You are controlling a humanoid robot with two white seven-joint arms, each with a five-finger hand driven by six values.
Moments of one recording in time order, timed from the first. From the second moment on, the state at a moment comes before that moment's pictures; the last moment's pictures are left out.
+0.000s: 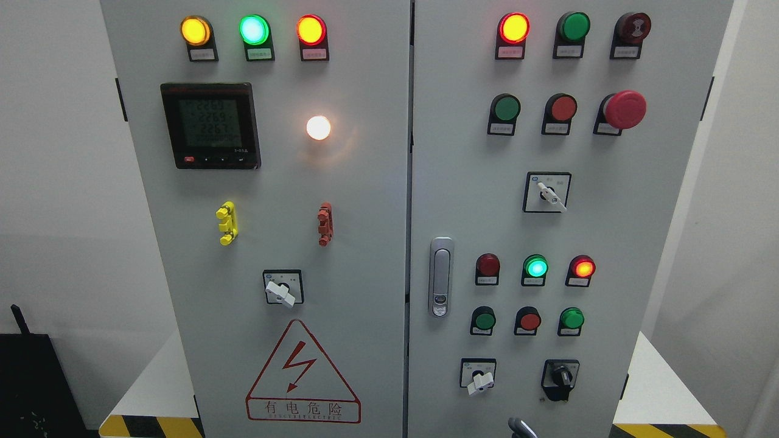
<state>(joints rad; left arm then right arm) 0.05 -0.10 -0.16 -0.07 0.12 -0.03 -0.02 0.22 0.13 0.09 -1.93 0.00 -0.15 0.14</state>
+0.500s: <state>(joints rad) 0.05 -0.10 -0.16 -0.07 0.12 -0.03 -0.02 0.22 0.13 0.09 -1.93 0.00 -0.15 0.14</state>
